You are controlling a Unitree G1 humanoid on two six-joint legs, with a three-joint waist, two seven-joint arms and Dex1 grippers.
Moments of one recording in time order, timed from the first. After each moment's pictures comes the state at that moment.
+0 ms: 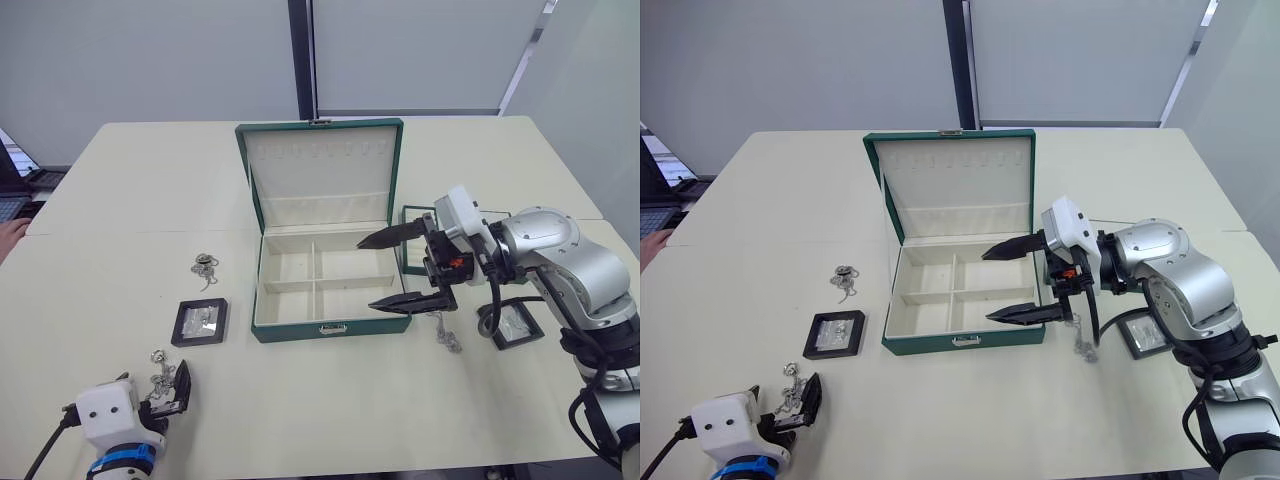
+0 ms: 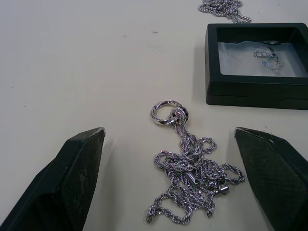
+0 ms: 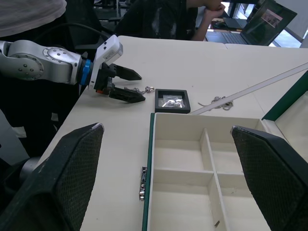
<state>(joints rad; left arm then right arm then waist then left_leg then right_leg) 0.63 0.07 0.39 -0.50 -0.22 0.14 -0.21 -0.68 -0.69 0.18 -0.27 0.60 0.55 1.26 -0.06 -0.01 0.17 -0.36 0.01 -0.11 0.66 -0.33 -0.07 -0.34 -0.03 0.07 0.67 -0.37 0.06</state>
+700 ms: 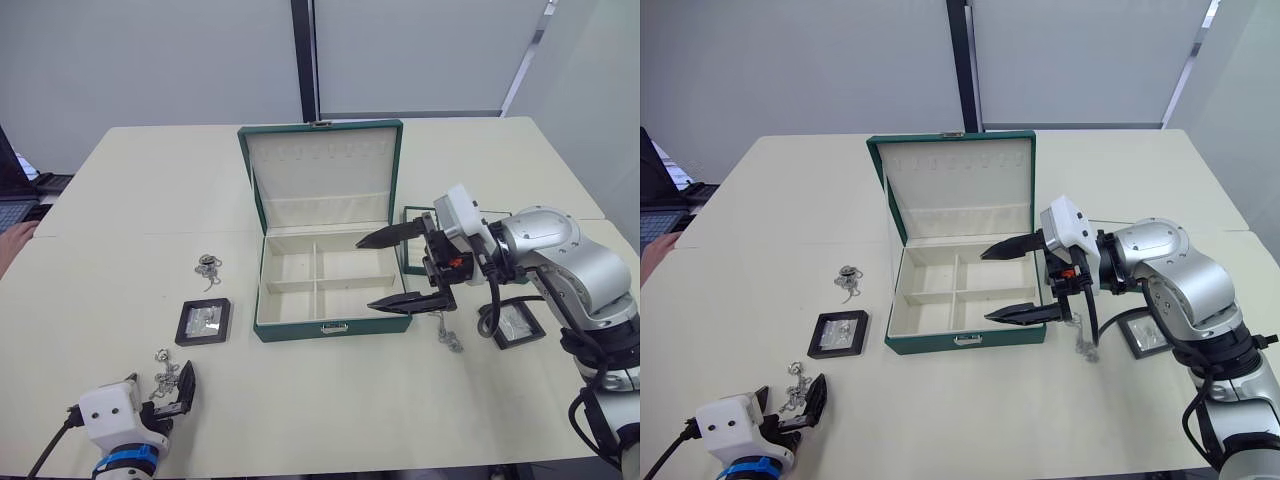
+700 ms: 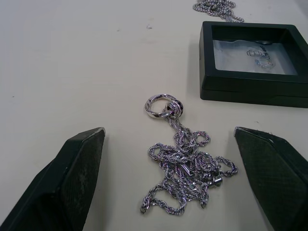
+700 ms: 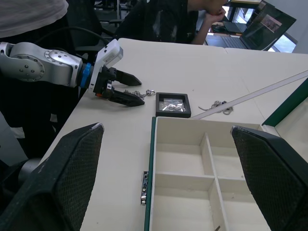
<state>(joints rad) 0.63 0.10 0.37 -0.43 -0.30 0.13 -0.24 -0.69 -0.69 0.18 -0.28 0.60 0.56 1.25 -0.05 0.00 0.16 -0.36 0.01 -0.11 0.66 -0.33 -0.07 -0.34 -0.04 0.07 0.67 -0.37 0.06</state>
